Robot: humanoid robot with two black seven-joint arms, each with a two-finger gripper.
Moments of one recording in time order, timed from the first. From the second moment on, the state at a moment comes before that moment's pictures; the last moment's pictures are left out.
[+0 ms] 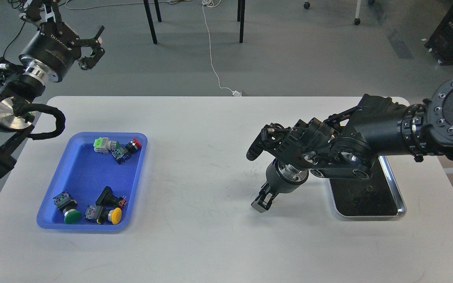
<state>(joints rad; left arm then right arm) -0.86 0.56 -0.68 -0.85 -0.13 -0.36 -0.29 1.57 0.00 -0.86 1.09 -1.11 0.37 0.30</state>
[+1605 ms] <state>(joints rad) -0.87 0.59 -0.67 -0.85 -0.13 -0.37 -0.31 1.54 -0.50 -0.86 1.06 -1.40 0.34 0.31</state>
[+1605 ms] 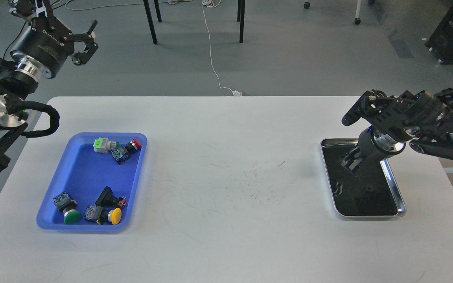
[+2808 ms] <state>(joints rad) -0.91 0.55 -0.67 -0.85 -0.11 -0.35 -0.29 1.39 -0.53 -0.75 0.96 -1.45 0.22 0.31</state>
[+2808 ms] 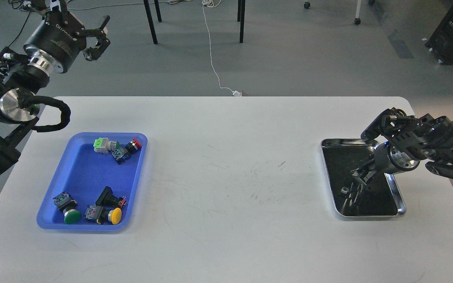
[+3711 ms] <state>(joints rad) -0.85 0.57 -0.65 -0.89 -0.11 -0.35 -0.29 1.16 -0.62 0.28 0.86 -0.39 0.22 0.31</state>
